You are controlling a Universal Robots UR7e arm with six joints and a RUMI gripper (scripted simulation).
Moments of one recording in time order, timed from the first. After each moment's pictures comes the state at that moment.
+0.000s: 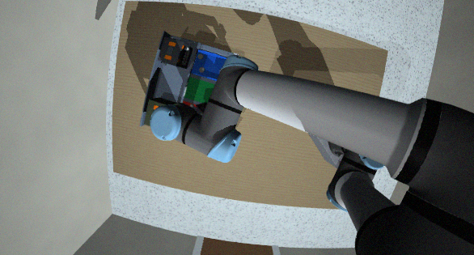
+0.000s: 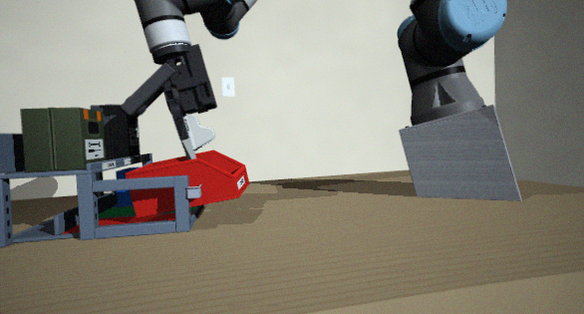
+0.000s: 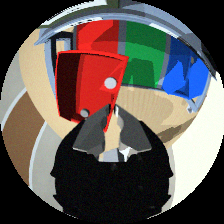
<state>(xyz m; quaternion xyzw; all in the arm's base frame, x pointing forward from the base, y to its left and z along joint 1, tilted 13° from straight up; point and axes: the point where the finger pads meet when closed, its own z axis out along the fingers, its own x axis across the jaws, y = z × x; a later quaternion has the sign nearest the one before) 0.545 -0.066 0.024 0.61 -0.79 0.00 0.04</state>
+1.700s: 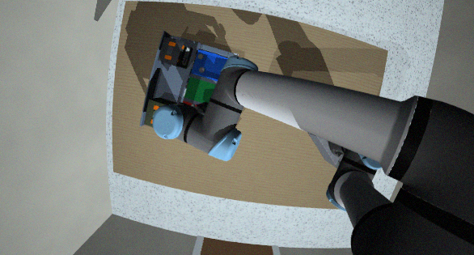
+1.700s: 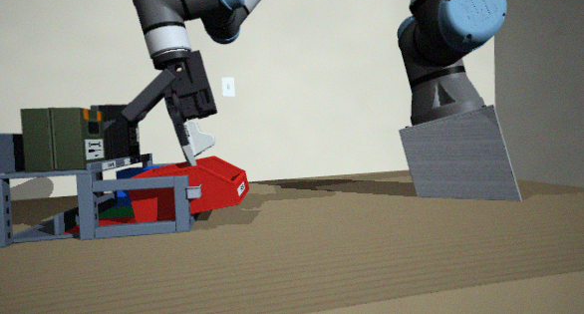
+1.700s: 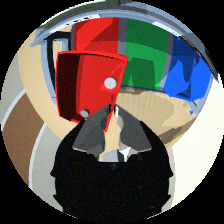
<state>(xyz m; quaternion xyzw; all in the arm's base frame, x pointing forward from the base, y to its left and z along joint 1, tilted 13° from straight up) 0.547 -0.068 0.014 0.61 -0.79 0.00 0.04</state>
